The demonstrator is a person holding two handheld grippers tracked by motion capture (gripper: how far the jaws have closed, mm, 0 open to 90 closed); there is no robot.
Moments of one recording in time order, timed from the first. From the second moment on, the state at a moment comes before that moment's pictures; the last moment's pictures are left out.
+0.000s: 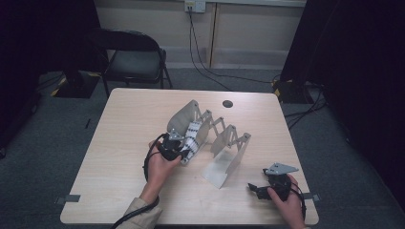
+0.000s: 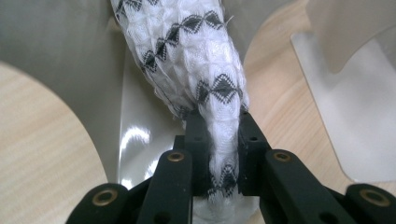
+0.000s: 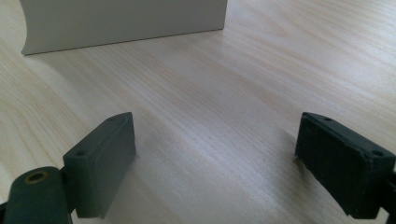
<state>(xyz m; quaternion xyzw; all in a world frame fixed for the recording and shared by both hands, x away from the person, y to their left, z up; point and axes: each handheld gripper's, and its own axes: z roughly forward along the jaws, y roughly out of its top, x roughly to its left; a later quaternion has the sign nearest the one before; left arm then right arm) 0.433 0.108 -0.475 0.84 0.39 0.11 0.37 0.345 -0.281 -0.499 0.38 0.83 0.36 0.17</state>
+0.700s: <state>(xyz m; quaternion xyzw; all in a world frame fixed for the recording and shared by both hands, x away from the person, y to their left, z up) 0.417 0.122 -0.412 0.82 0.36 0.15 0.41 0.345 -0.281 -0.499 0.38 0.83 0.36 0.17</state>
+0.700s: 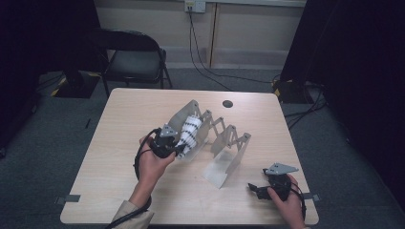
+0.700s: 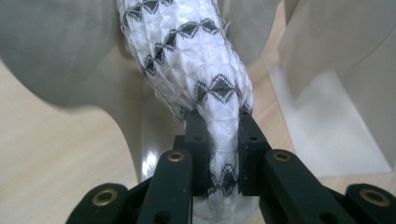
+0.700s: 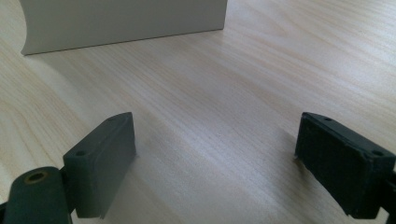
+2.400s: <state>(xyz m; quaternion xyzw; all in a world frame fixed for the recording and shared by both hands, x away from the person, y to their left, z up) 0.426 0.113 -0.476 0.84 0.39 0.10 0.35 0.345 -0.281 -0.499 0.38 0.83 0.36 0.16</state>
